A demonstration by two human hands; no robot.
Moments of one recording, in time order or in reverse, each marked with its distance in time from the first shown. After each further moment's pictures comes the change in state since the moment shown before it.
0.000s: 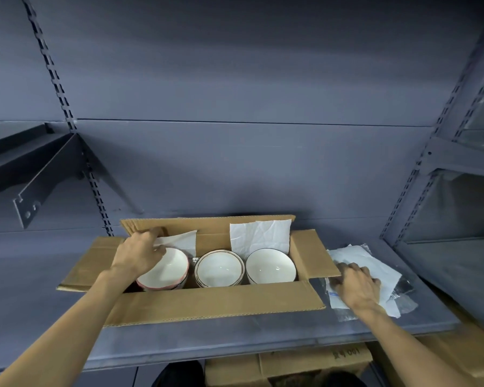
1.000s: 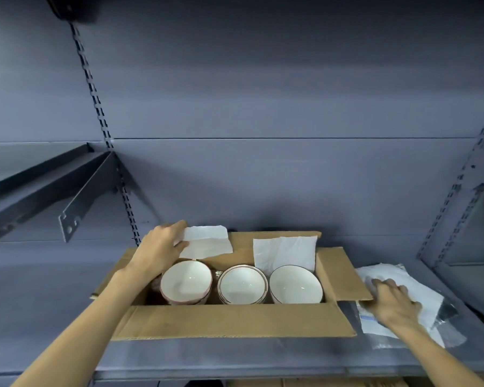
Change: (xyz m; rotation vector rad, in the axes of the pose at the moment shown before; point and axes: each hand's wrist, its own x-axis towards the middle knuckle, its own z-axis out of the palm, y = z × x) left_hand 0.004 0.010 -0.052 -0.061 0.173 0.219; right_hand 0.013 -0.002 -0.015 0.052 -0.139 0.053
